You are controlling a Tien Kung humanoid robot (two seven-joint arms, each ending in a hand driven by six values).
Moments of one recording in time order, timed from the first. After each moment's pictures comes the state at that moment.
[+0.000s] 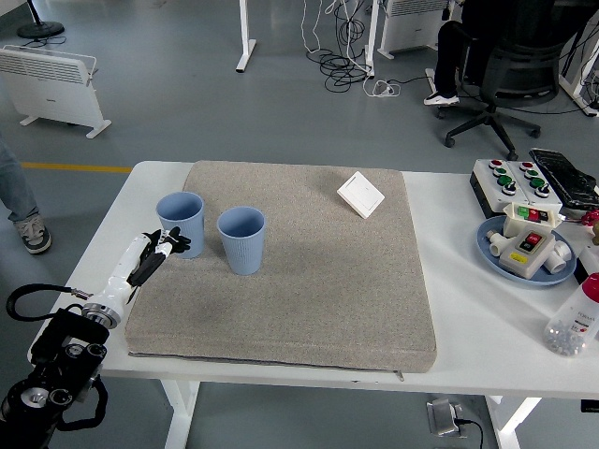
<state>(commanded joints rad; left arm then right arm) -0.54 0.13 -1.37 -0.65 1.51 -0.03 -0.44 0.13 -0.10 1.37 0.18 -1.02 -0.03 -0.22</state>
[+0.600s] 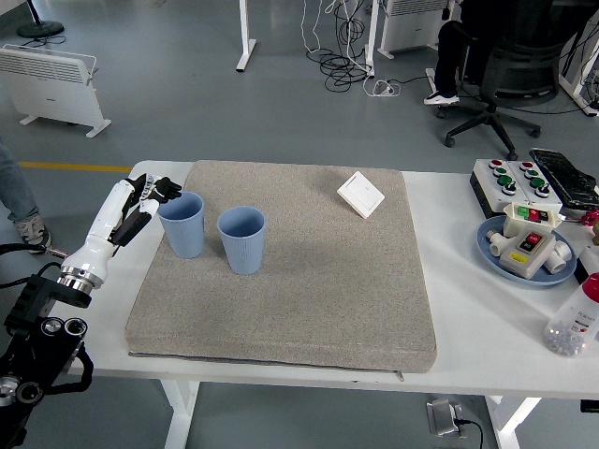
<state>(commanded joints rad) -0.51 0.22 -1.36 -0.99 1.56 0.05 -0.43 0.13 -0.10 1.37 0.18 -1.02 -0.04 -0.22</state>
